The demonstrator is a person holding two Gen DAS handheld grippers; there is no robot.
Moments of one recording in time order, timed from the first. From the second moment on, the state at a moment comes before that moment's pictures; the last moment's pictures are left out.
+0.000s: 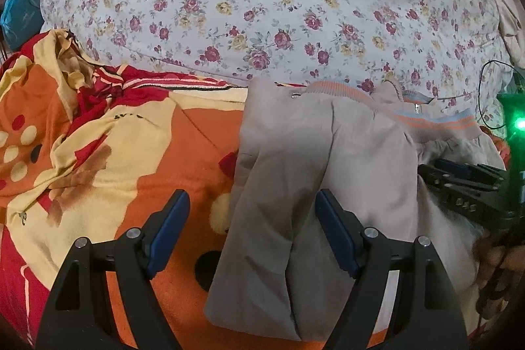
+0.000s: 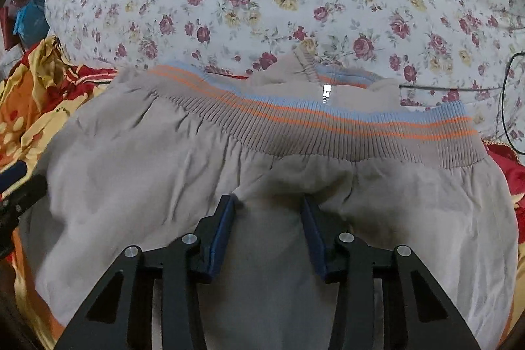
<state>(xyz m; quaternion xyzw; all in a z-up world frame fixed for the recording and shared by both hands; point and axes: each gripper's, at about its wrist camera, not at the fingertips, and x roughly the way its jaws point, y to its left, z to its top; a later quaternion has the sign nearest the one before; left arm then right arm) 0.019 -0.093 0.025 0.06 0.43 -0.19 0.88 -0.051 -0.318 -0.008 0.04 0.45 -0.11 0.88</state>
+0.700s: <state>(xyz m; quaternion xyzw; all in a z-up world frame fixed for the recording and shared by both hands) 0.033 -0.083 0.024 0.01 0.46 -0.20 0.86 0.004 -0.285 -0.006 0.10 0.47 -0.05 0.88</state>
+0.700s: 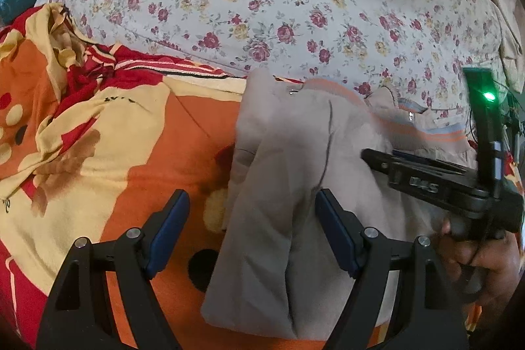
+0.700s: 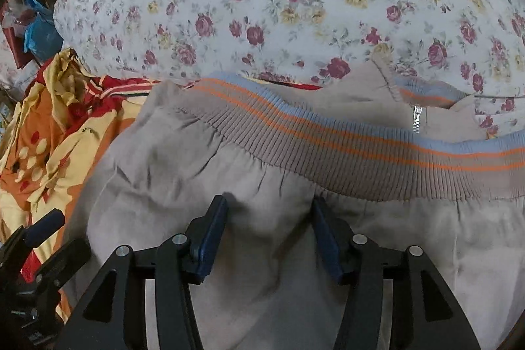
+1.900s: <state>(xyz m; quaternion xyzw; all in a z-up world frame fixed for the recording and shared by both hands) 0.055 -0.078 -0.001 -0.07 0.52 -0.23 0.82 -0.038 -0.295 0.016 0.11 0.44 -0.02 0.89</state>
